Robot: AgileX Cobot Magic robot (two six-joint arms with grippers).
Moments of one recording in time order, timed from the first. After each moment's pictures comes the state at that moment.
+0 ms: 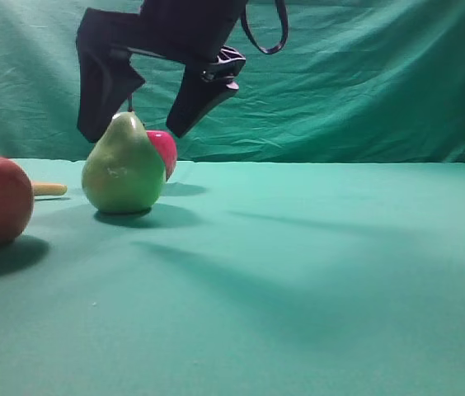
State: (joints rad) left arm -0.07 -0.01 0.02 0.19 0.36 -0.07; right arm 0.73 1.98 -1.46 0.40 0.52 -0.59
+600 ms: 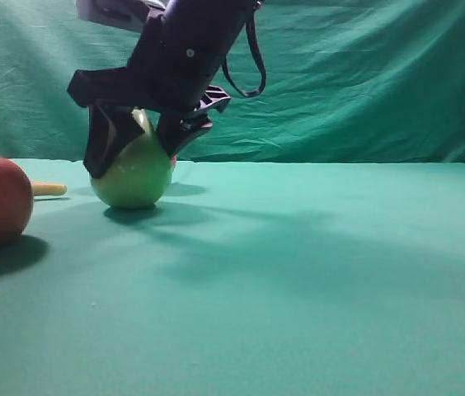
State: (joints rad) left arm -0.07 -0.01 0.02 0.19 0.36 -0.07; right arm 0.73 2.11 -1.55 0.43 0.46 -0.60
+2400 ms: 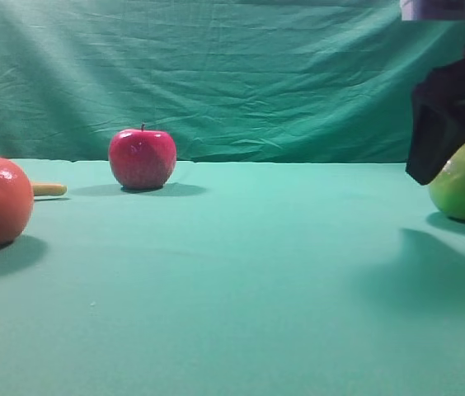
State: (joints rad) left arm -0.07 -0.01 0.02 0.19 0.36 -0.07; right arm 0.26 1.62 -0.81 0.21 0.28 -0.42
